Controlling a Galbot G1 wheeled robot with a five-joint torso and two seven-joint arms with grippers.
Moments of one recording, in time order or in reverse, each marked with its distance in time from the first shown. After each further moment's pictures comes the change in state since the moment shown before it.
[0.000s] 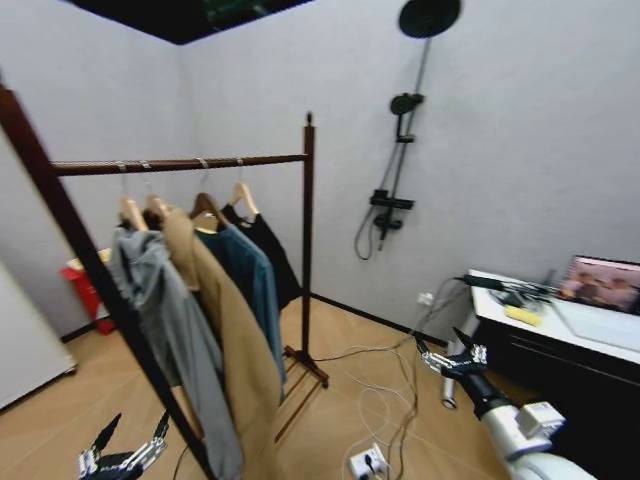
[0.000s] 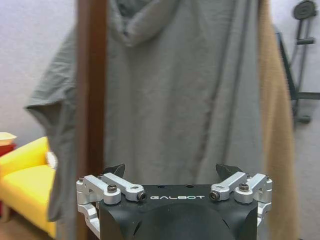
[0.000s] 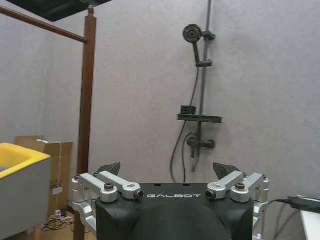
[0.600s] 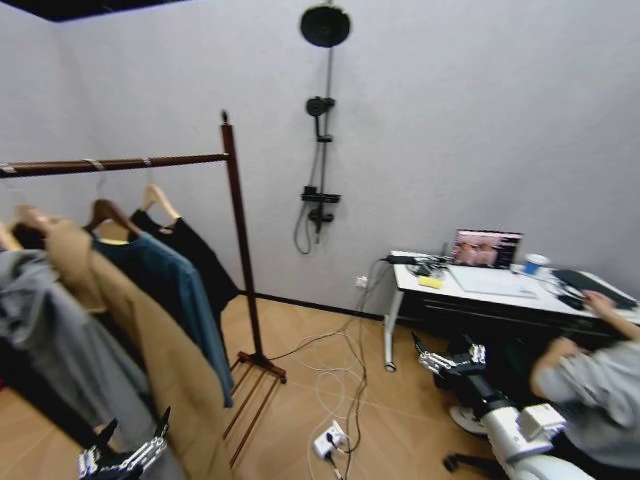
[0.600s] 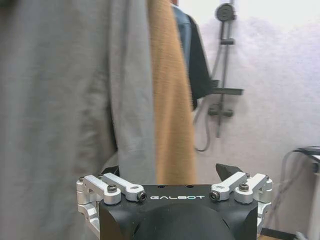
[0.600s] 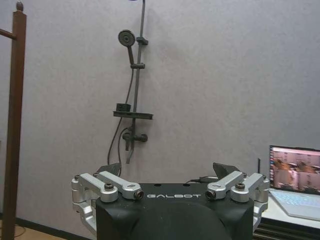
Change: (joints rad) left arm 0.000 0.000 0.000 0.000 0.000 0.000 0.000; right arm -0.014 0.000 -0.006 0.019 -0.003 0.001 -0.005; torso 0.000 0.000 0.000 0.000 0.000
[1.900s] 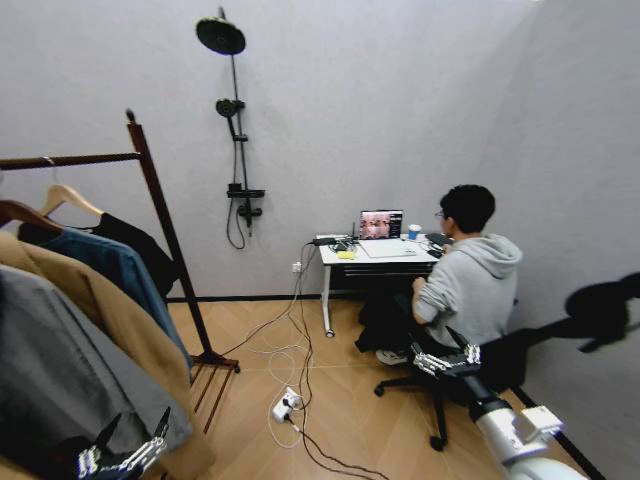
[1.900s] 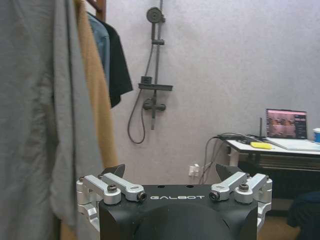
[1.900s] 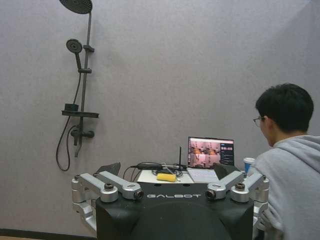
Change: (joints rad) left arm 0.000 0.000 0.000 0.000 0.000 0.000 0.000; right arm 0.000 0.009 -0.024 0.019 -0.013 0.006 -0.003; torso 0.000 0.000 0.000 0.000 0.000
